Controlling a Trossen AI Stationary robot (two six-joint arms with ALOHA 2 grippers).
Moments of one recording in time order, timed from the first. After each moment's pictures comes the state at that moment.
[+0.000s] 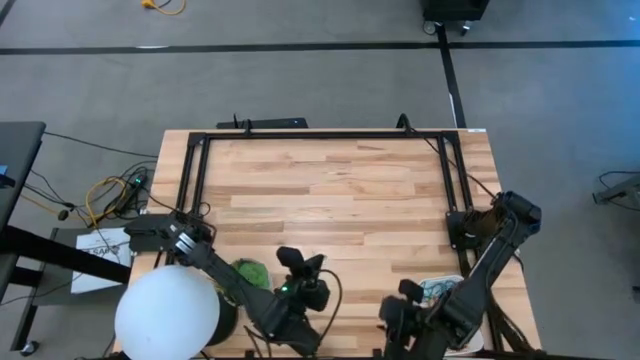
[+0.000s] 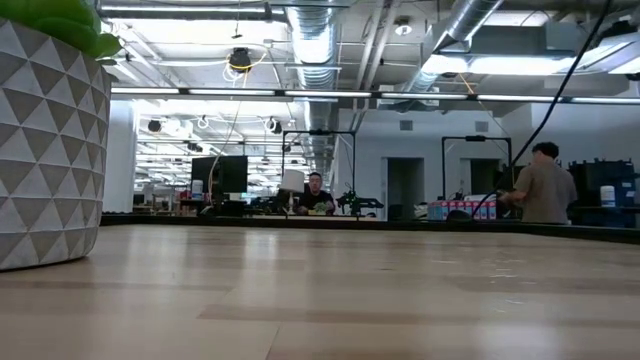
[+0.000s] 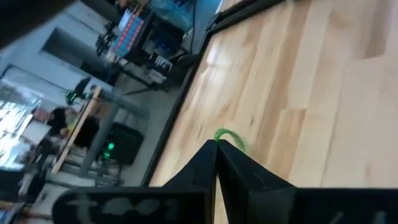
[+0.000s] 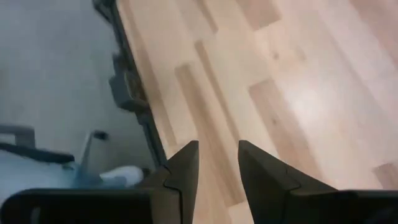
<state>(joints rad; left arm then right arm) -0.64 2.24 2.16 -1.49 -1.22 -0.75 0.91 1.79 1.58 -0.97 0.43 1.19</state>
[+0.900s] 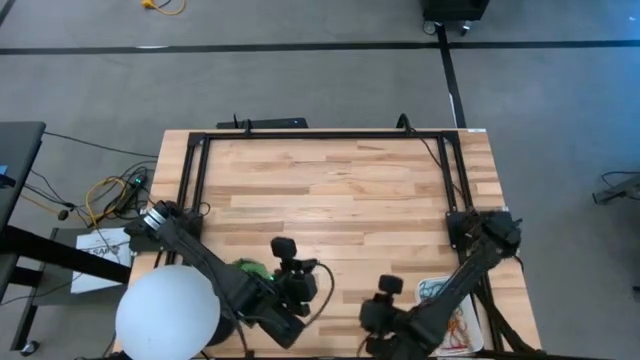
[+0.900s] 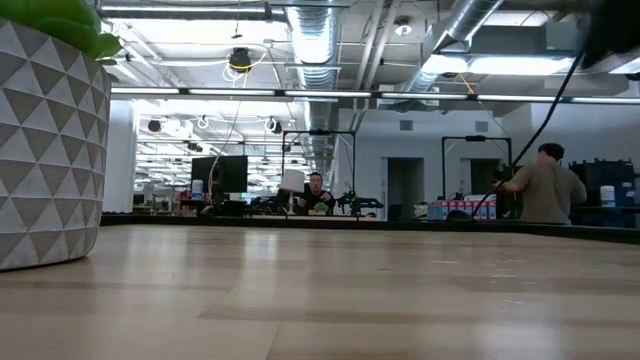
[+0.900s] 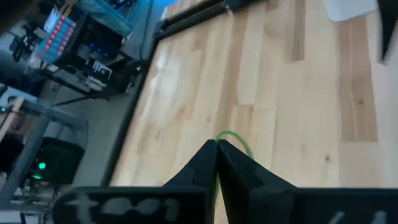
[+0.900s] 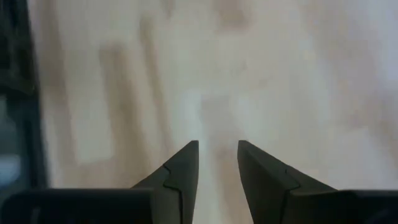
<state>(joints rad) -0.64 1.96 1.89 -1.12 -0.99 -0.43 0.85 2.03 1.63 -1.04 0.55 0.94</state>
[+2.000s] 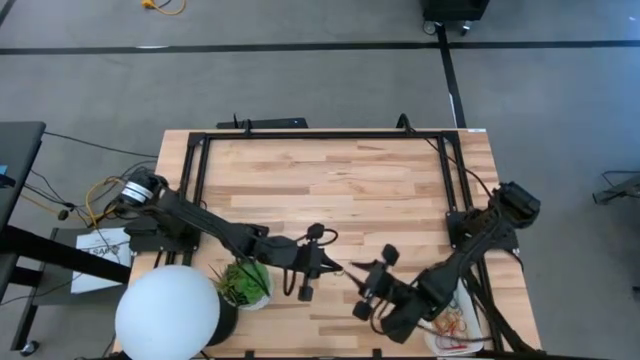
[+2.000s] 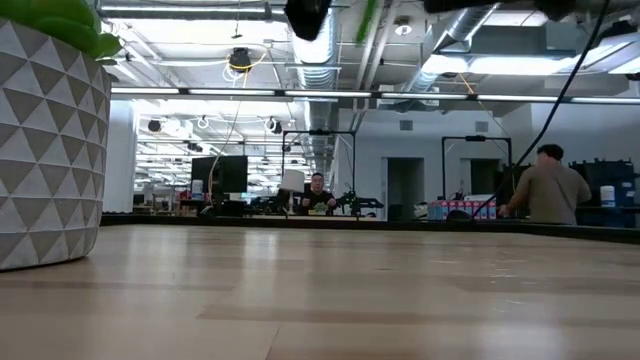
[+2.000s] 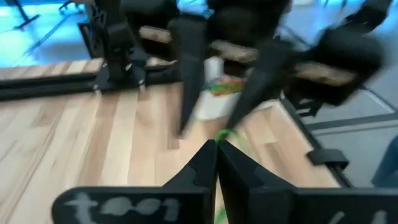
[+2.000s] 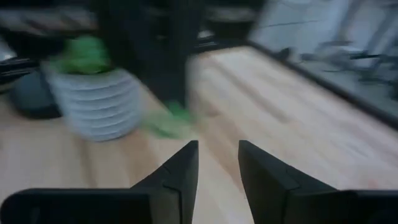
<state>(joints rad) -0.36 1.68 1.09 0.29 -0.18 -0.04 0.78 1.74 1.20 -0.42 1.12 0.80</state>
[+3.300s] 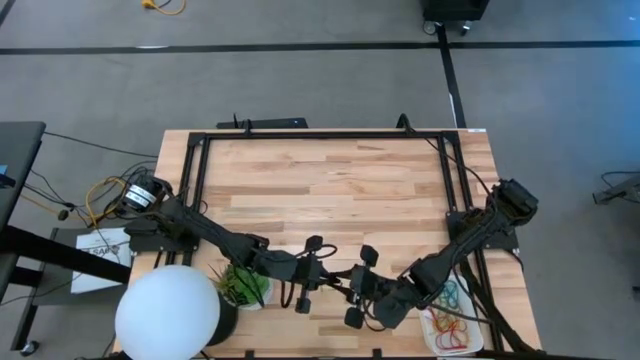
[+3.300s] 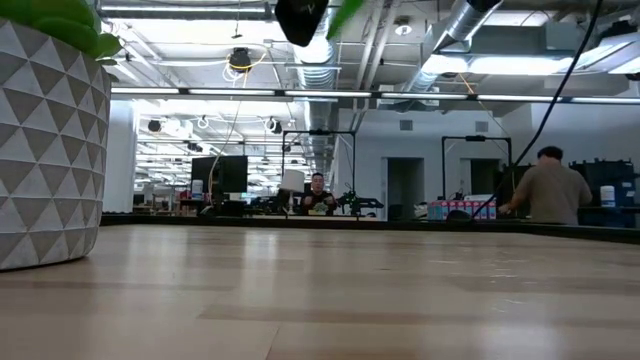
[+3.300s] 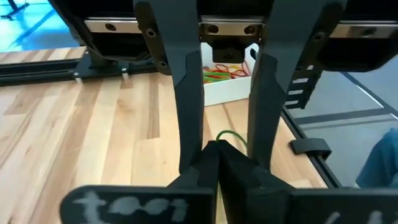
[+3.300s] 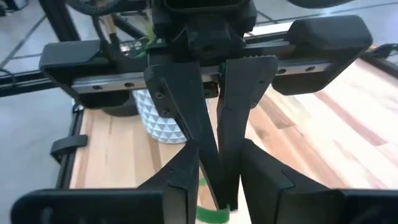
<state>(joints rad) -0.41 1.72 1.09 0.31 -0.24 -0.09 0.69 1.74 1.21 -0.10 0.79 0.50</state>
